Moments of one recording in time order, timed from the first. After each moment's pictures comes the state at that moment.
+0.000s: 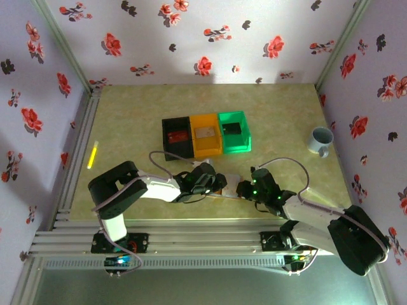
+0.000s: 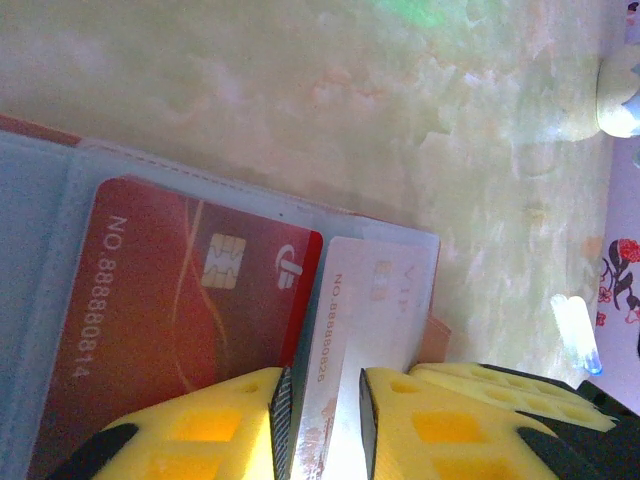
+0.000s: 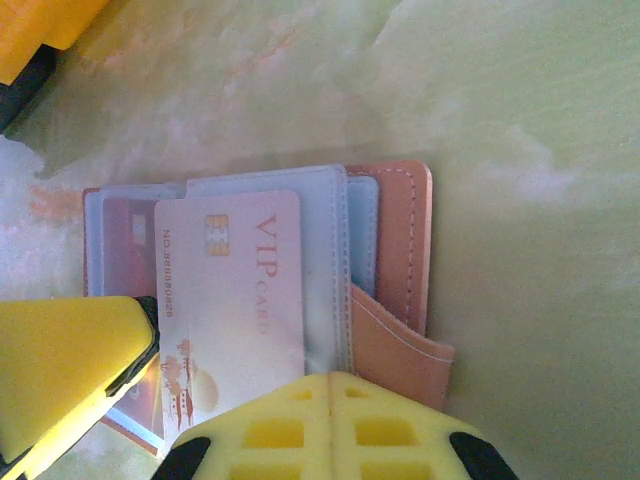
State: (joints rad) left arm -1.07 1.79 0.76 0.36 0.00 -1.25; right arm 0.63 1.07 0.19 0.09 -0.14 0.87
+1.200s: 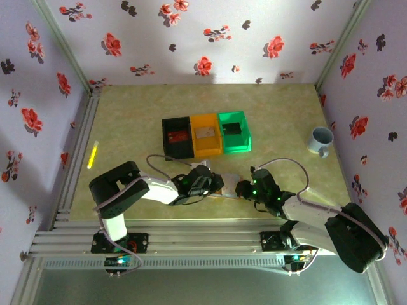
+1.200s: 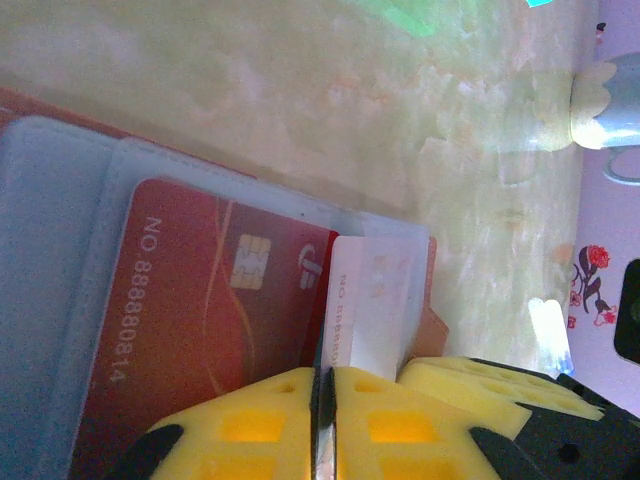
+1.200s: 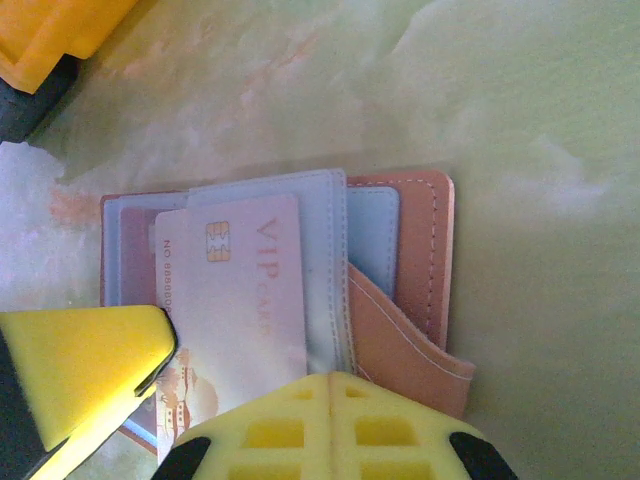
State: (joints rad) left arm -1.07 1.80 0.69 0.49 0.01 -1.29; right arm 0.63 1.09 0.17 0.17 -0.15 0.88
